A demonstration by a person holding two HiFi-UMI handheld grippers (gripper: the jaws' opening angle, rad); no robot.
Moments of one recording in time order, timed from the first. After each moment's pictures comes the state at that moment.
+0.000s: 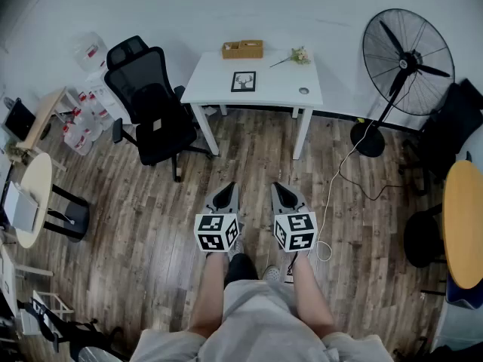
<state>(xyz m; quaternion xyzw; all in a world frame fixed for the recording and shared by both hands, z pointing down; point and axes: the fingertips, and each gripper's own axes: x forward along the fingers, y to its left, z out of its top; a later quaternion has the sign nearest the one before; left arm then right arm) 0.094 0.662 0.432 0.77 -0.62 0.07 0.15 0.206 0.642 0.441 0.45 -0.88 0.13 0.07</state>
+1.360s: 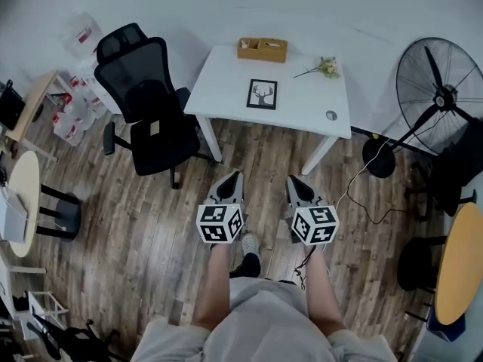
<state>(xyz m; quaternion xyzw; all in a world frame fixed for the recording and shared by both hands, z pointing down) -0.028 0.403 0.454 0.76 -0.62 0.02 0.20 0.114 0.379 0.457 0.43 -0.88 0.17 0.09</state>
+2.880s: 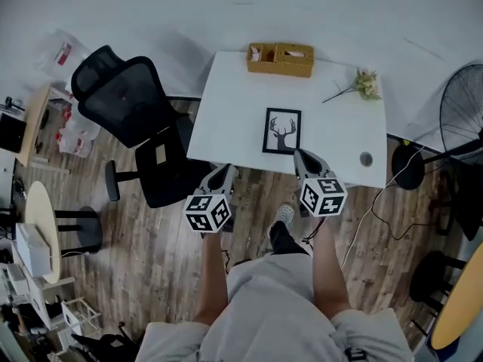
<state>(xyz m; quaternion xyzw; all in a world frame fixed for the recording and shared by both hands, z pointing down) -0.169 0.071 0.511 0.73 -0.62 0.07 0.27 0.009 -0.011 0.519 0.41 -0.87 0.24 0.09</state>
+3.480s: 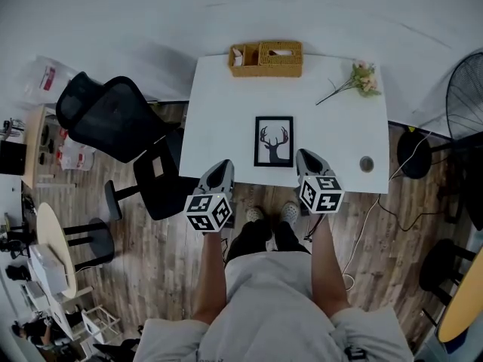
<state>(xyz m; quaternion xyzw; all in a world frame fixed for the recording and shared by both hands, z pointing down) -0.148 -0.029 0.529 0.74 -0.62 0.11 0.26 0.047 -0.091 0.583 0.45 -0.83 0.30 0.11</state>
